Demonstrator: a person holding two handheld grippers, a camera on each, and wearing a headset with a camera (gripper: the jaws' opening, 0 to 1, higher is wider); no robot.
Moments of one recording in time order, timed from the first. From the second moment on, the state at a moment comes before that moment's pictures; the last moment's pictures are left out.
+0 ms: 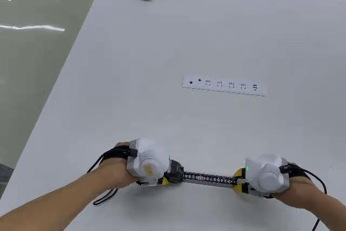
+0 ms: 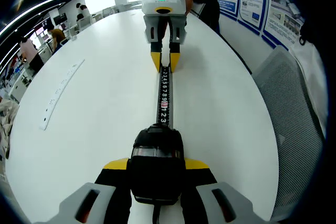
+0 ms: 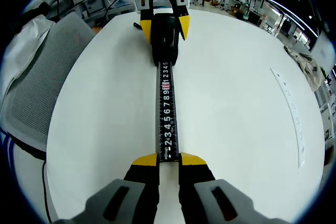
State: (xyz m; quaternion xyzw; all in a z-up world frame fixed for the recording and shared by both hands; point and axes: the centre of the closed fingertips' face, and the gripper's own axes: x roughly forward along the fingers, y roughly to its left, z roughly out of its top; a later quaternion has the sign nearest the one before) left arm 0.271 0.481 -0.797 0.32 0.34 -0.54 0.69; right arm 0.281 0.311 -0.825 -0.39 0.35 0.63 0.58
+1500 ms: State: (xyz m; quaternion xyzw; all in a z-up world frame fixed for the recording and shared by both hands) left arm 0.272 0.481 -0.799 0.33 0.35 -0.54 0.69; right arm 0.291 0.240 -0.825 -0.41 0.37 0.60 0.58
